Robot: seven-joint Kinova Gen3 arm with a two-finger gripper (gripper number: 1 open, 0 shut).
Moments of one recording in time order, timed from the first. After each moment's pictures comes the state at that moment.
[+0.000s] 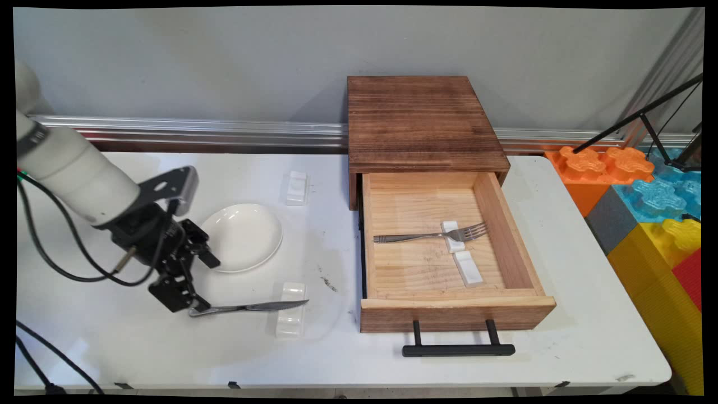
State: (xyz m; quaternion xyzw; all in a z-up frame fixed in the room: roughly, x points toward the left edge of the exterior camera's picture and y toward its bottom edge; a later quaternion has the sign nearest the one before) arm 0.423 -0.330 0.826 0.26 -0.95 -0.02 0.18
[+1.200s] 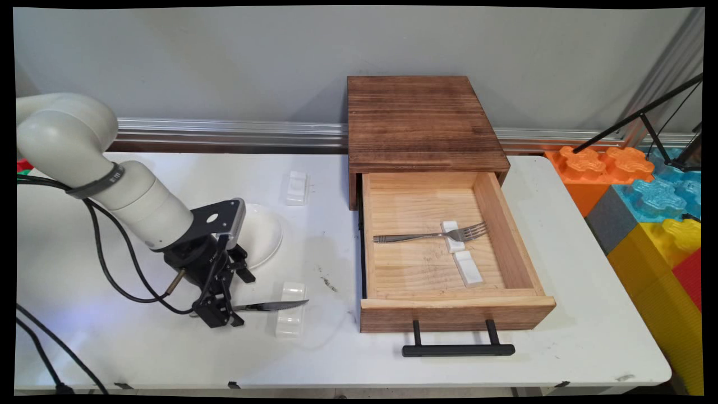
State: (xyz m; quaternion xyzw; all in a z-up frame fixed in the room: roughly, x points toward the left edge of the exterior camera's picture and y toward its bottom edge) arm 0.377 -0.351 0.772 0.19 -0.97 -0.01 0.16
